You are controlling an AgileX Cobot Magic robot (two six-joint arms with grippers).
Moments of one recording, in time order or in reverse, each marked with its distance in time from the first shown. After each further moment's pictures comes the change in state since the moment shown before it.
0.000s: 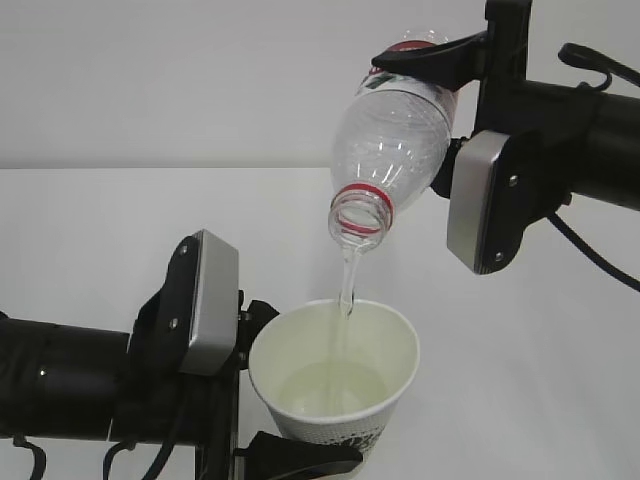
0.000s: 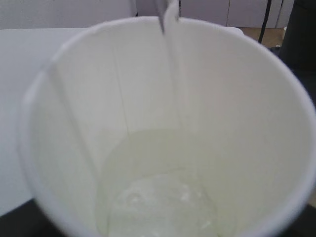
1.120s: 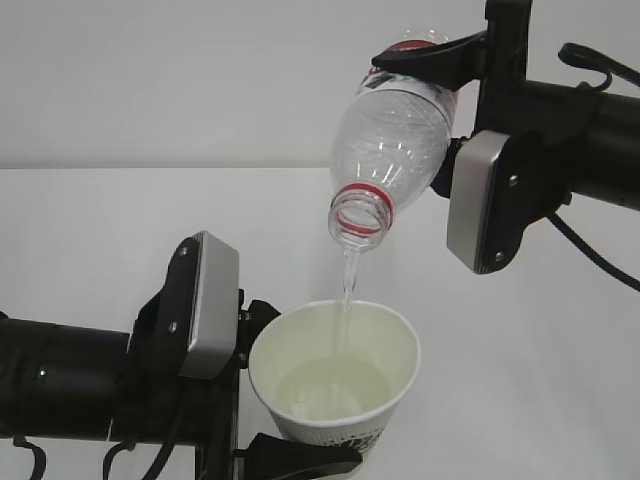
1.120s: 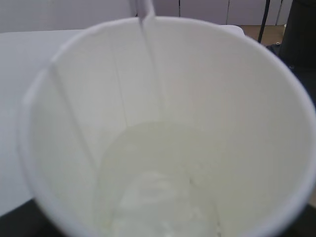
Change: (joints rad) left arm 0.000 0.000 0.000 0.000 0.000 0.021; right arm 0.000 0.000 -0.002 0.000 0.000 -0.002
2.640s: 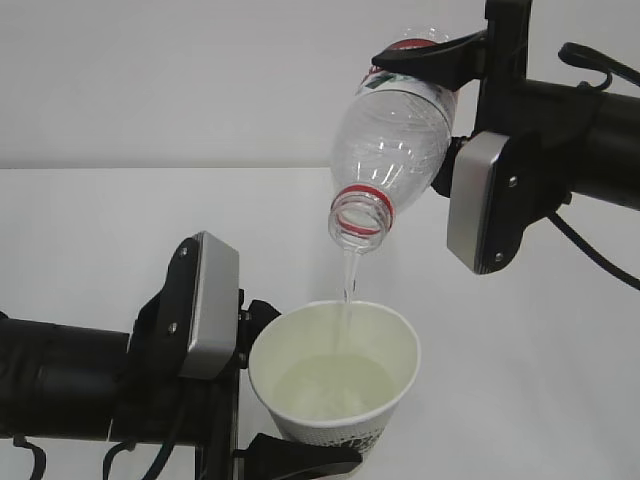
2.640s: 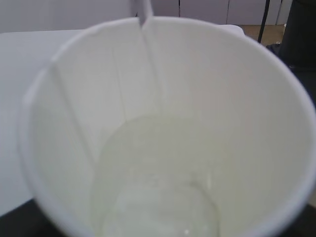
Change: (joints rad) left arm 0.000 0.000 0.000 0.000 0.000 0.002; right arm 0.000 0.000 0.000 0.004 0.000 -0.016
